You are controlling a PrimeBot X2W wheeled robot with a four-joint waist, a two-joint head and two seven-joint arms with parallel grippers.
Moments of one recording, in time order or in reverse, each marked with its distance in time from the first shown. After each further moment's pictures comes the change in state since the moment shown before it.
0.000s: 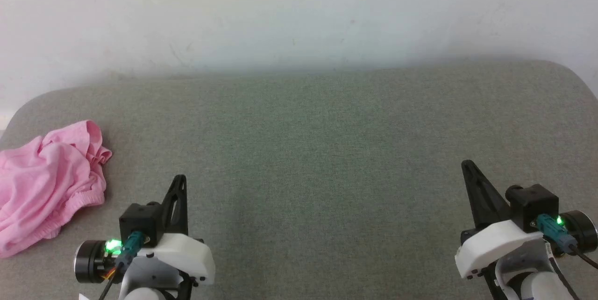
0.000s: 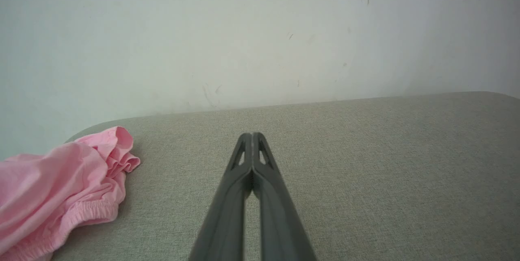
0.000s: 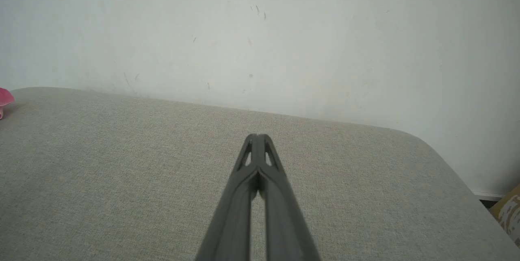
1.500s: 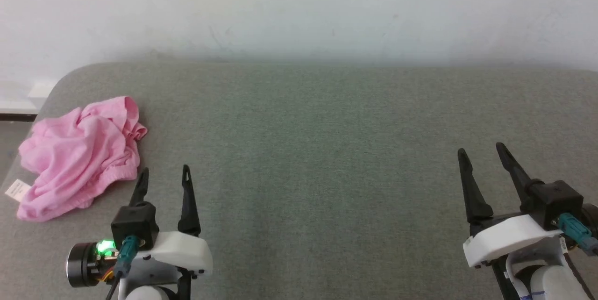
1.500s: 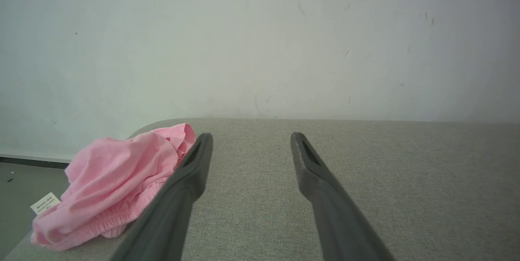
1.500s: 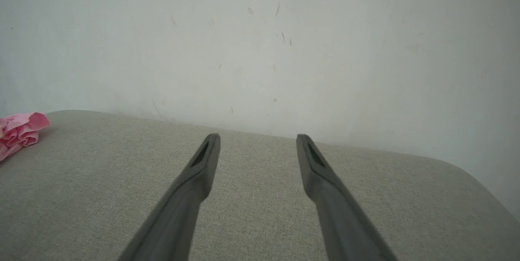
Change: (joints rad) left arm -0.002 0.006 -0.023 -0.022 -0.001 0.122 -0.066; right arm -0.017 -0.001 -0.026 -0.016 0.042 0.000 -0.065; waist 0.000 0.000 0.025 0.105
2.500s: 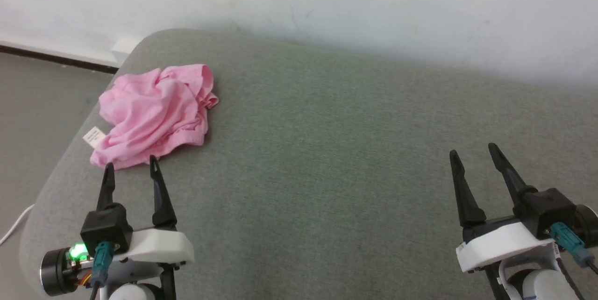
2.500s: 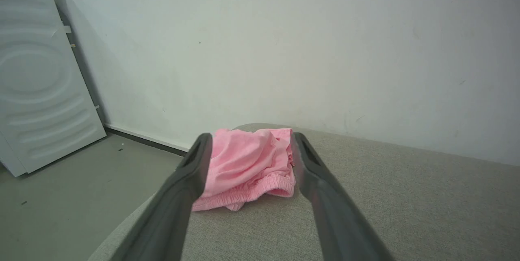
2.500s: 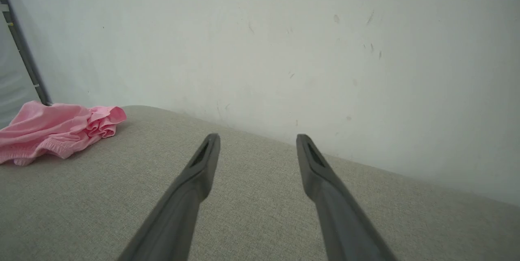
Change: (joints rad) left arm 0.001 -0.001 0.050 -0.039 -0.011 0.084 -0.064; right arm 0.013 0.000 0.030 -0.007 -0.014 0.000 -0.062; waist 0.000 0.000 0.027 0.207
